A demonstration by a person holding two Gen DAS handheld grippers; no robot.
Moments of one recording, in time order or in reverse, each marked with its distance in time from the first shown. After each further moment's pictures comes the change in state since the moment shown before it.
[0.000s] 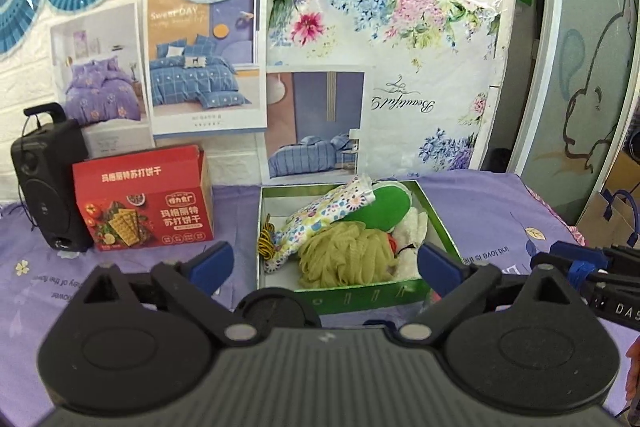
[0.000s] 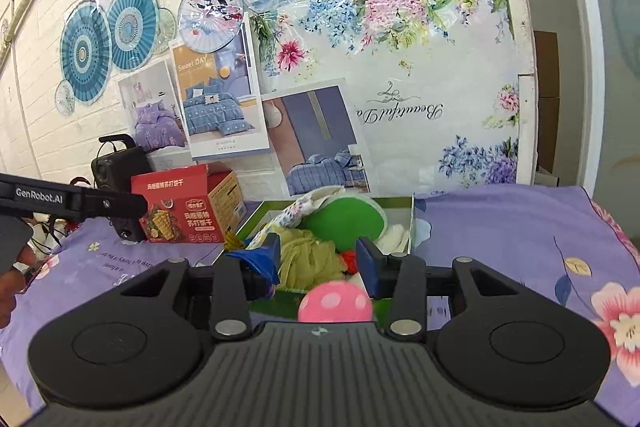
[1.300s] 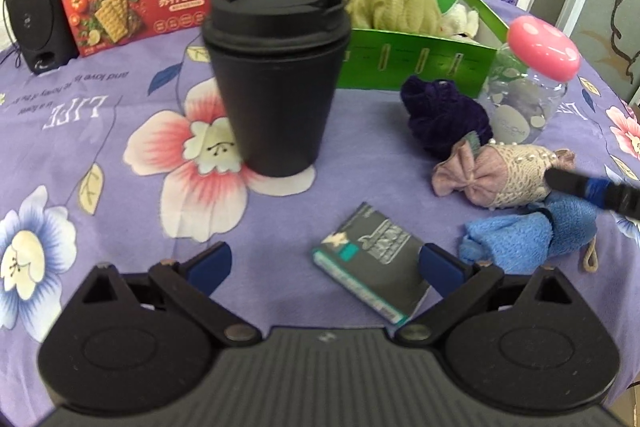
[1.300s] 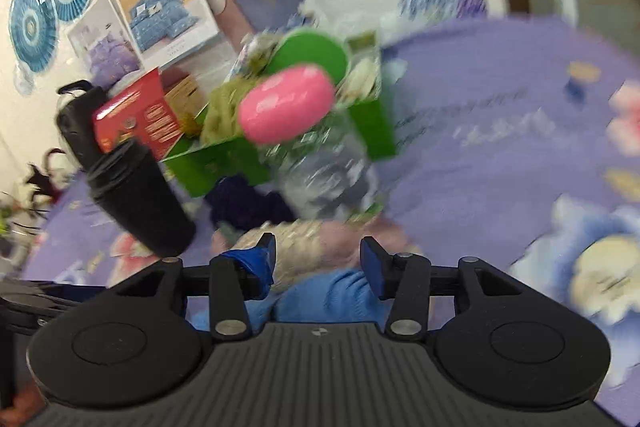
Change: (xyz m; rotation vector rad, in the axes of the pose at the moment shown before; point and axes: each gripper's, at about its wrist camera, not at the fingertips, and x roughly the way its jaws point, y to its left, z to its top) left arm 0.081 0.006 -0.161 -0.080 0.374 0.059; right arm 0.057 -0.034 -0.124 0.248 0.255 0.026
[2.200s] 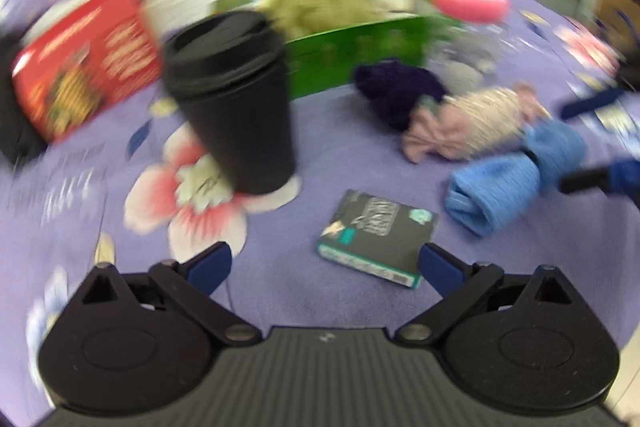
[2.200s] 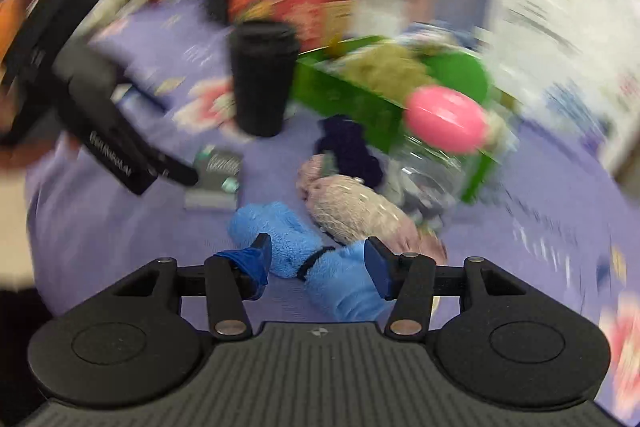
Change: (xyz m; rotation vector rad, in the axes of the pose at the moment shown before) left arm -0.013 -0.012 -0.007 0.385 -0.036 -0.049; right arm -0.022 0.068 0.002 -0.889 0.208 0.111
